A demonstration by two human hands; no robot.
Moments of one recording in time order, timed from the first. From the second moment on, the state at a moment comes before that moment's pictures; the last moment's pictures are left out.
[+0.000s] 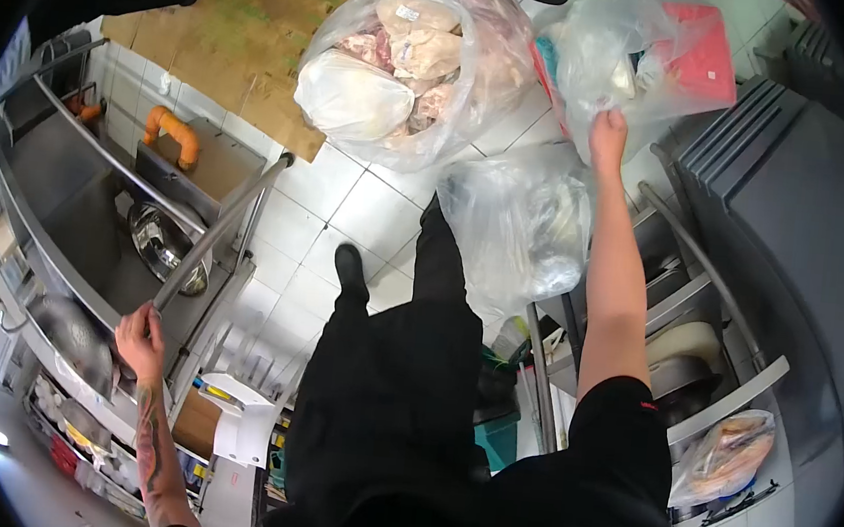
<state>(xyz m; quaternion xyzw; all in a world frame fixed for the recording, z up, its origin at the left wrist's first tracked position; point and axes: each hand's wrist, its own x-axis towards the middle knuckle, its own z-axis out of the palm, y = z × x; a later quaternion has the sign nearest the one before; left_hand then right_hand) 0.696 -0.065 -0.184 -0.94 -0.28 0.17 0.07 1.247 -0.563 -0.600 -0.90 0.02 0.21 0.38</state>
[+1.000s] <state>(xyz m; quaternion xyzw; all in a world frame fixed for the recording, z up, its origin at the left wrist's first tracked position) 0.685 -0.057 -0.175 -0.95 -0.26 0.16 0.08 1.095 -0.835 -0.383 -0.85 -0.13 0.44 -0.26</state>
